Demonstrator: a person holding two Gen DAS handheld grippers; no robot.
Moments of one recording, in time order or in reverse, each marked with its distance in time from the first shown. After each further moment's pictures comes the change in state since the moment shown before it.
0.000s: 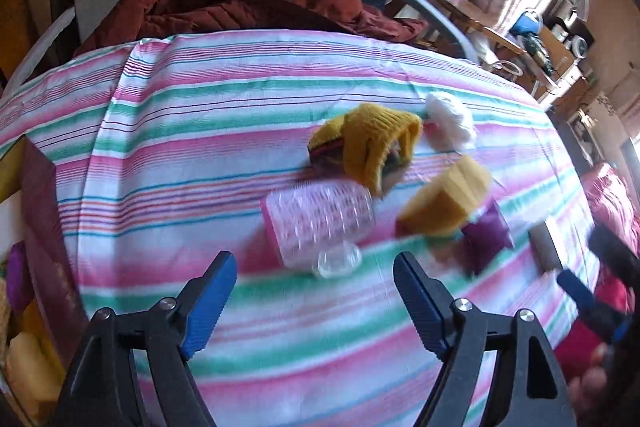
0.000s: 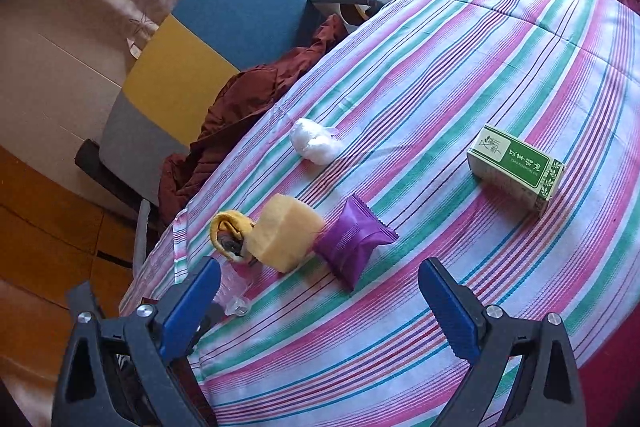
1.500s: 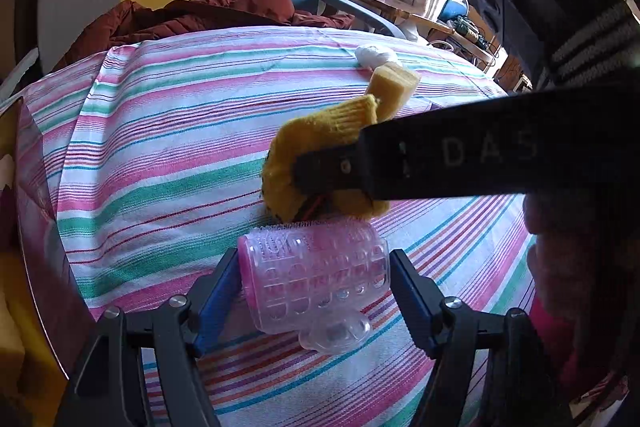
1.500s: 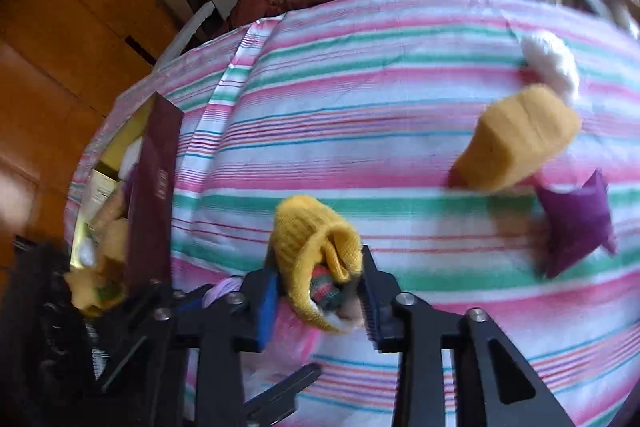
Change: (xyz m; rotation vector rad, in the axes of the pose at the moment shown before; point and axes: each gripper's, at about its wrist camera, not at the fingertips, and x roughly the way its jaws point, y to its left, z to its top) left arm -0.021 0.013 -0.110 0.214 -0.132 -0.151; right arm 0.110 0.117 -0.088 -0.640 0.396 0.040
